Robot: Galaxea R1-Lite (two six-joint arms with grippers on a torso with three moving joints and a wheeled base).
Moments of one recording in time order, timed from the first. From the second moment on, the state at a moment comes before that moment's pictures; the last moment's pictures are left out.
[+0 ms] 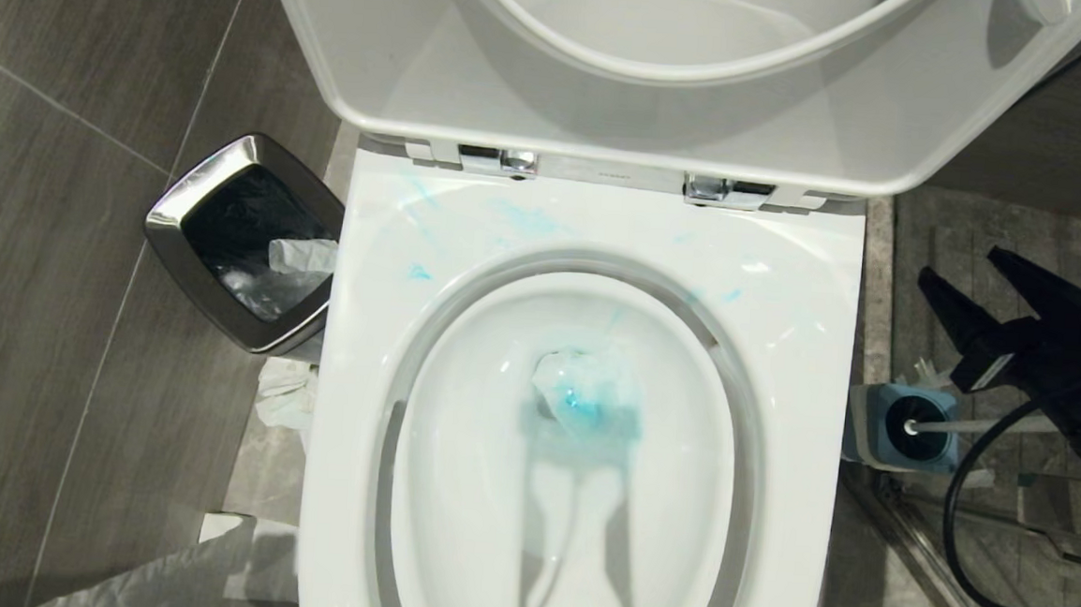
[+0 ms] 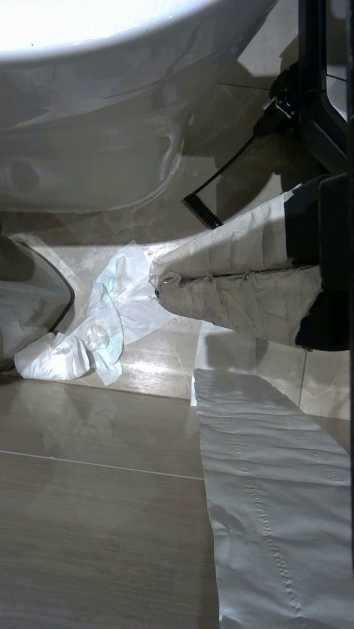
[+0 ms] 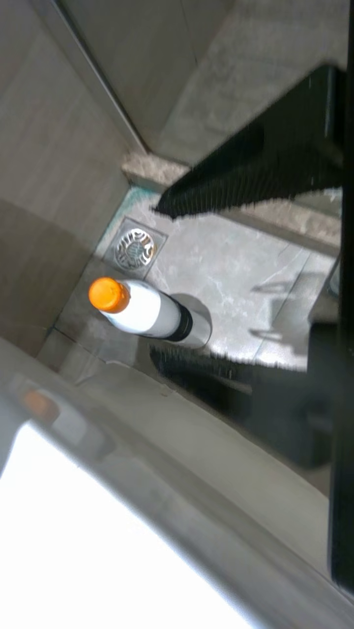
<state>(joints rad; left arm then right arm) 0.00 0.00 0.00 -0.01 0.01 -0.02 0.10 1.51 -0.42 -1.40 0.09 -0.31</state>
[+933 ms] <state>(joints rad) 0.00 0.00 0.00 -0.01 0.01 -0.01 0.07 1.12 -0.58 -1.01 -0.15 -0.32</state>
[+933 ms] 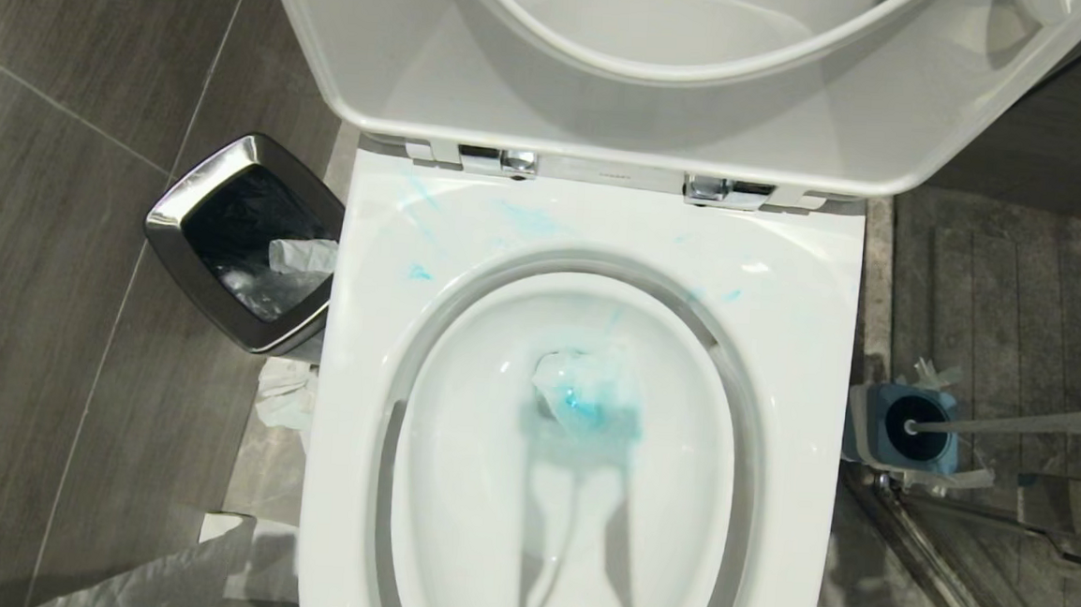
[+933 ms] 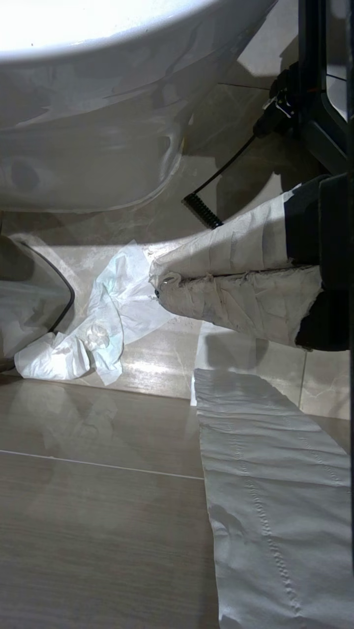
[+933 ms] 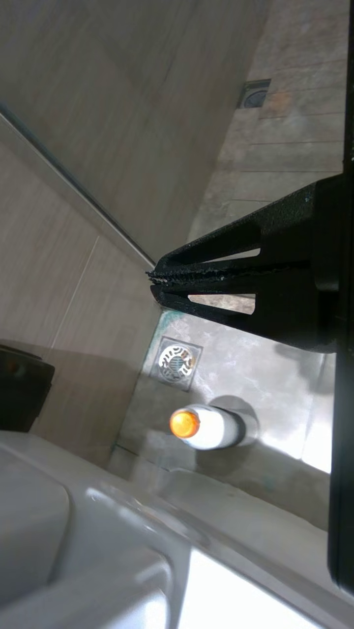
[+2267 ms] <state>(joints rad) 0.00 0.00 0.00 -0.01 0.01 -0.01 -0.01 0.81 -0.35 -0.40 0.44 0.26</state>
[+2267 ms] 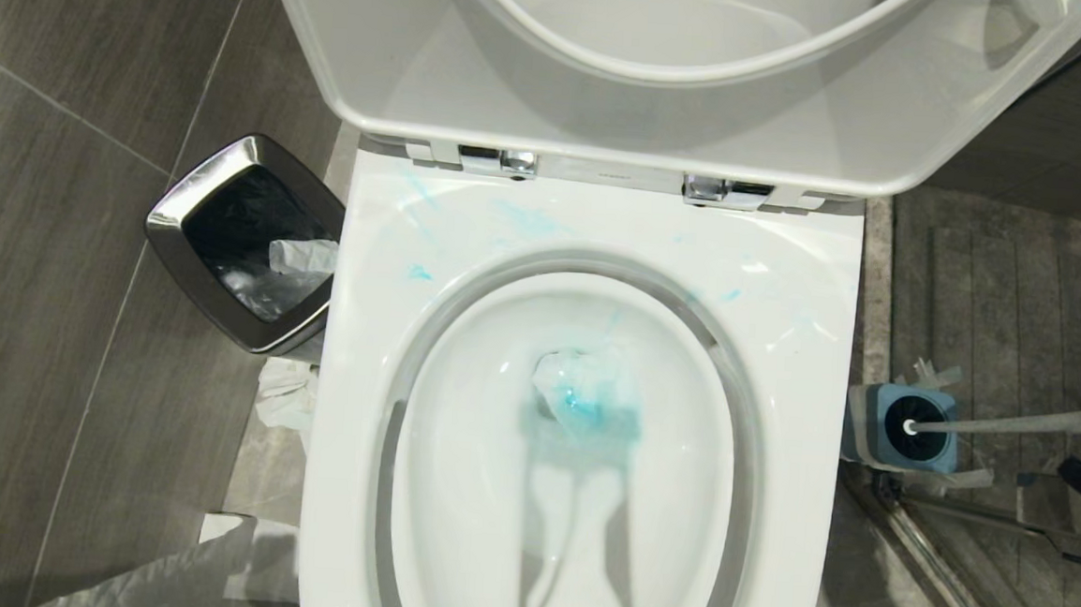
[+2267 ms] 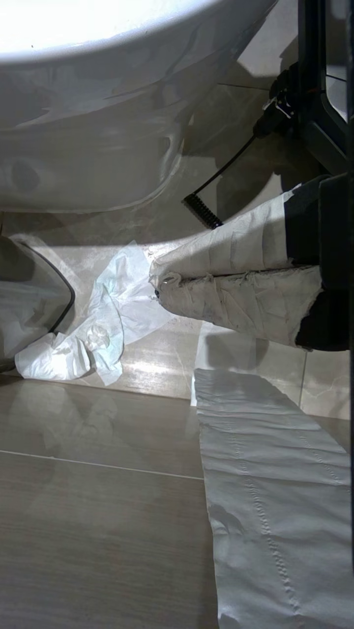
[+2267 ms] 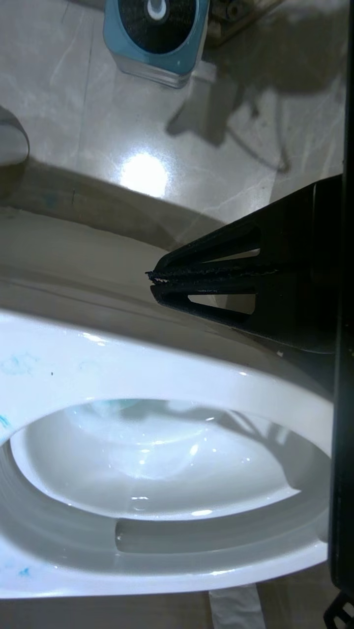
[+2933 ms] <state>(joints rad) 0.00 0.00 0.00 -0.01 0.01 -0.01 0.05 1.01 -0.42 -0.63 0.43 0.31</state>
